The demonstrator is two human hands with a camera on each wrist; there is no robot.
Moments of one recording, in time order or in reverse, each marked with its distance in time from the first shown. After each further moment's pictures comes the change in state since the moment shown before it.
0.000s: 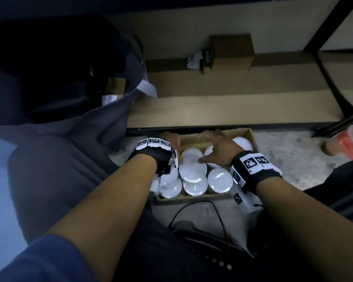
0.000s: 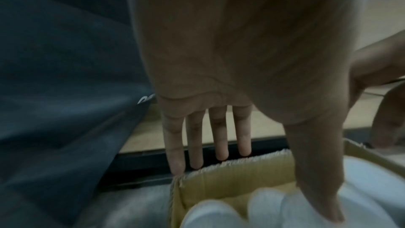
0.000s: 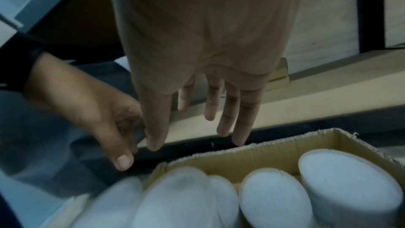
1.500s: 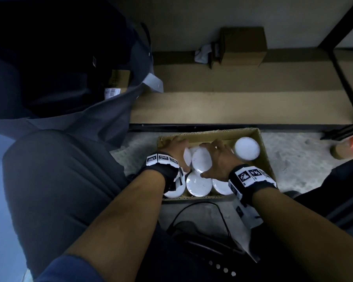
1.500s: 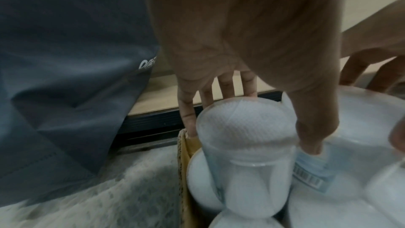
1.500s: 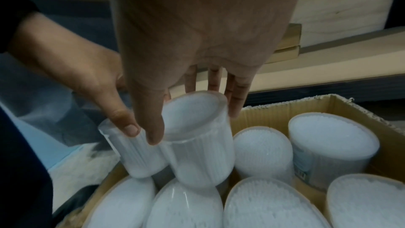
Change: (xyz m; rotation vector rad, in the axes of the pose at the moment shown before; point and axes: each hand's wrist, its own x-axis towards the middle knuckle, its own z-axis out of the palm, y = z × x) left_hand 0.006 -0.009 0.044 -0.023 0.083 0.085; right_hand 0.009 0.005 0.037 -0.310 -0.087 0.057
